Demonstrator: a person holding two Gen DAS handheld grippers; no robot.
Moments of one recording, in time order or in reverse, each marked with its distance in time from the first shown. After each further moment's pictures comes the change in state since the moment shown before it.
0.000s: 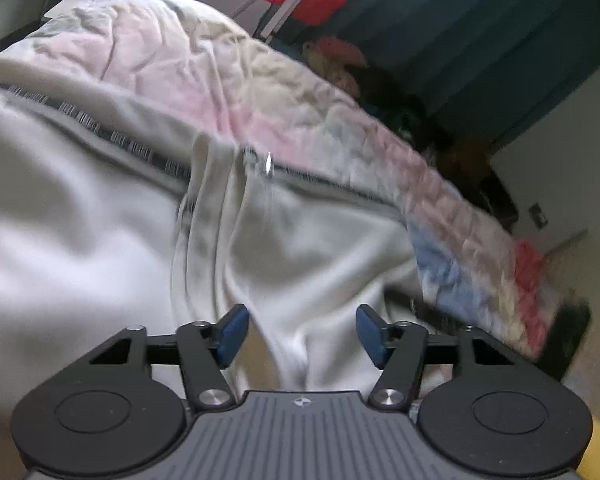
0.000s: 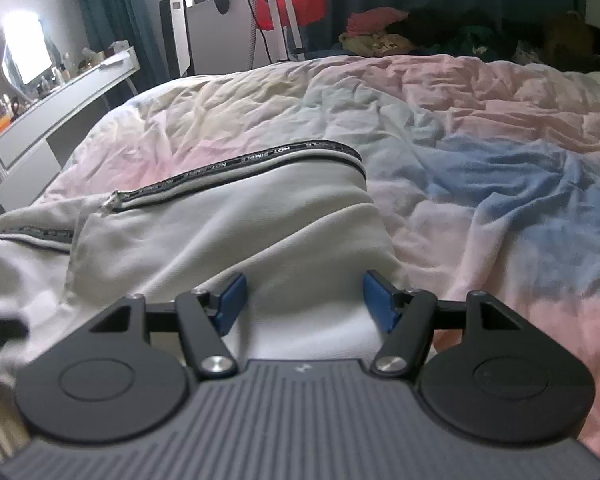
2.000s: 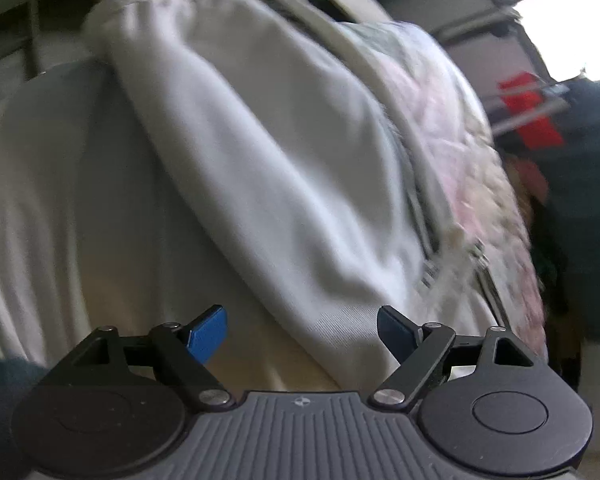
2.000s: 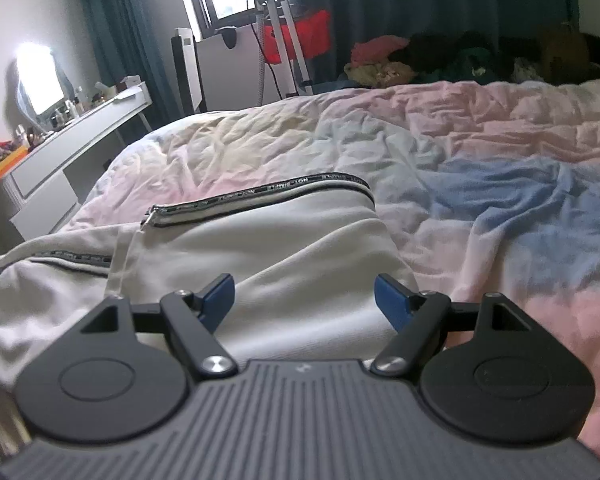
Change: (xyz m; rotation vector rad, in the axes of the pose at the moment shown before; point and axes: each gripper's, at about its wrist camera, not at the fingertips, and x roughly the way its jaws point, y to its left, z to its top) left arm -0.138 0.127 -0.047 -0.684 -0.071 0.347; right arm -0.034 0.012 -0.007 0.036 -0.097 0.033
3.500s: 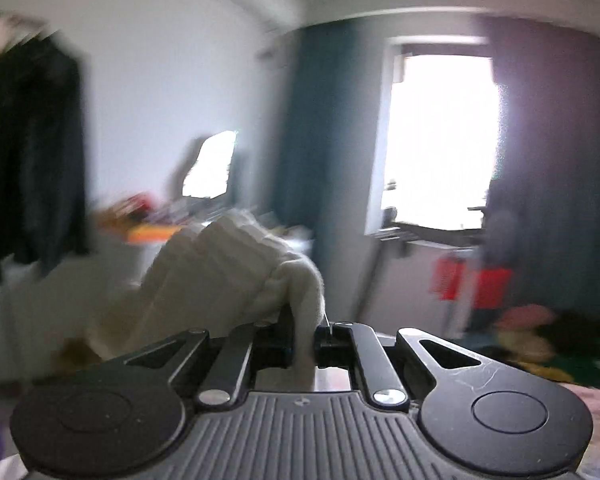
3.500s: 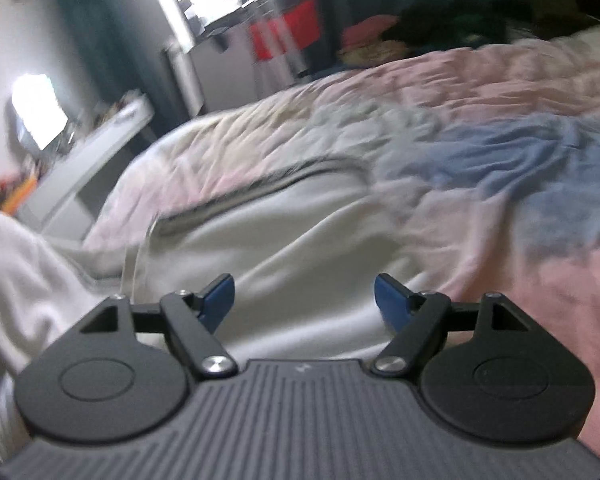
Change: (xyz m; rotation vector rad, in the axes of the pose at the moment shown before) left arm -0.061 -0.189 -0.152 0.702 -1.110 -0.004; right arm -0.005 -0.033 0.001 0.167 -0.004 0.042
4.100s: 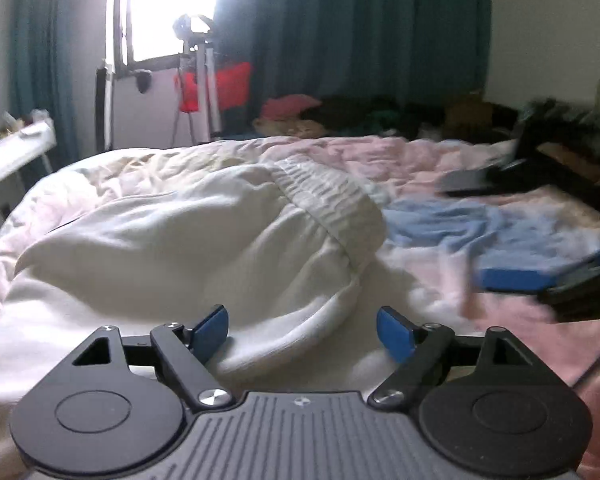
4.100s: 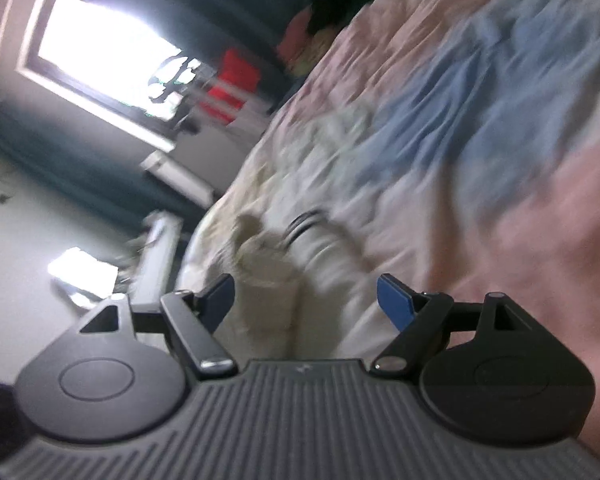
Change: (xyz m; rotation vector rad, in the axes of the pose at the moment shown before) left arm 0.009 -0.144 -0.142 0.298 0.532 -0.642; right arm -0.002 -0.092 0.014 0.537 0.010 0.266
